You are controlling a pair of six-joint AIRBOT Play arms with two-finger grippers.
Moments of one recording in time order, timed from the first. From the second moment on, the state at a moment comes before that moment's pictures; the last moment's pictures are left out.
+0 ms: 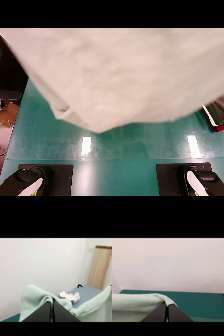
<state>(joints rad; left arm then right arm) -0.32 -0.89 2.07 0.99 -0.93 -1.41 -0.12 -0.70 1.84 -1.20 1.16 1.60</state>
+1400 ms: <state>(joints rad) -0.29 -1.35 1.34 1.25 -0.79 -1.45 -0.12 -1.29 1.42 -1.20 1.07 1.64</state>
